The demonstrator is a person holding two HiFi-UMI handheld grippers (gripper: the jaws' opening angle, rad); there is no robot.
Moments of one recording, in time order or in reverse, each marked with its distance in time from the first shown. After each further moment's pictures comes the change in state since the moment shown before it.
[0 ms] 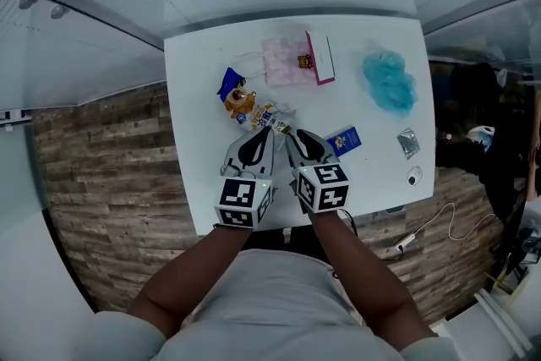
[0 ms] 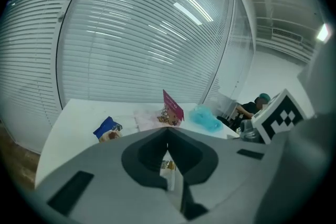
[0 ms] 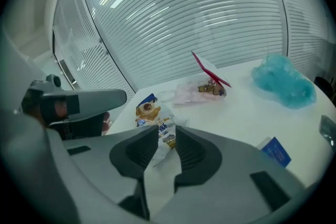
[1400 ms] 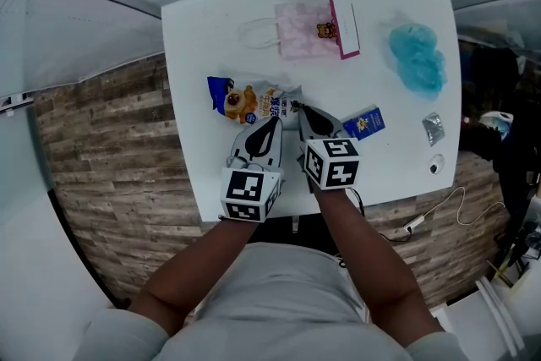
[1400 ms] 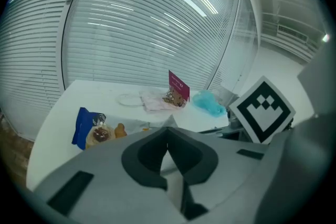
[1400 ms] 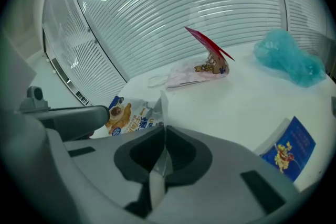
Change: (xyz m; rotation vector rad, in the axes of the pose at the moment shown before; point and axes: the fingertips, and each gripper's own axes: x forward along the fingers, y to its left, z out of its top) left arm 0.001 0.015 -0.061 -0.017 0.093 0.004; right arm 0.042 -0.013 -0.034 0.041 0.081 -0.033
